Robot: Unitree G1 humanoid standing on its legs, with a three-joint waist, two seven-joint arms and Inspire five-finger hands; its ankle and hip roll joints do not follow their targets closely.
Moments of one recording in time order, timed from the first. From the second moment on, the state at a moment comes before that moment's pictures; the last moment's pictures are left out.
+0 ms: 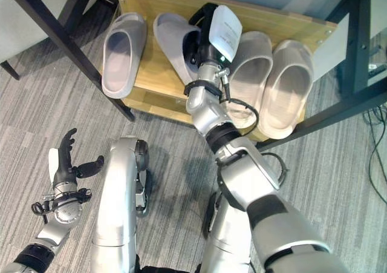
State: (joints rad) left arm -0.12 0.52 -0.27 0.40 -0.09 -0.21 0.68; right arm -1.29 -0.25 0.50 0.95 -0.18 0.16 -0.79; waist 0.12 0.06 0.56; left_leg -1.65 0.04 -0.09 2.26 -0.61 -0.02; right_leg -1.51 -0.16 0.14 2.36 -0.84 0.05
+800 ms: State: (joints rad) left arm -0.14 0.52 -0.30 0.43 -0.09 -0.19 0.59; right arm -1.26 -0.25 0.51 0.72 -0.15 0.15 -0.67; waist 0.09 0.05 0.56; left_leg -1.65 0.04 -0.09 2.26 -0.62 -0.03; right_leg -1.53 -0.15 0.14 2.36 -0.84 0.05
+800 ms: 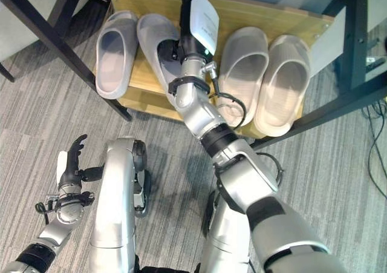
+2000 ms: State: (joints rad) left arm -0.09 0.53 -0.26 0.45 -0.05 -0.14 0.46; right arm -1.04 -0.42 0.42 0.38 -0.38 0.19 -0.46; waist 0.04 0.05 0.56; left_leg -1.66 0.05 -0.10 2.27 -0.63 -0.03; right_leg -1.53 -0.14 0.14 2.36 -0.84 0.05
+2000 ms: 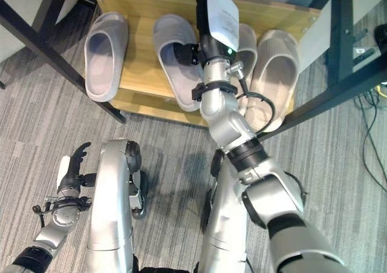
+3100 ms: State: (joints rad) left arm -0.07 0.53 -0.26 0.45 0.01 -0.13 0.45; right arm -0.84 -0.49 0.39 0.05 -0.51 0.07 -0.44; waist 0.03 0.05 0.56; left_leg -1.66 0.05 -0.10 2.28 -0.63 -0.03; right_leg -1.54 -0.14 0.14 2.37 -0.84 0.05
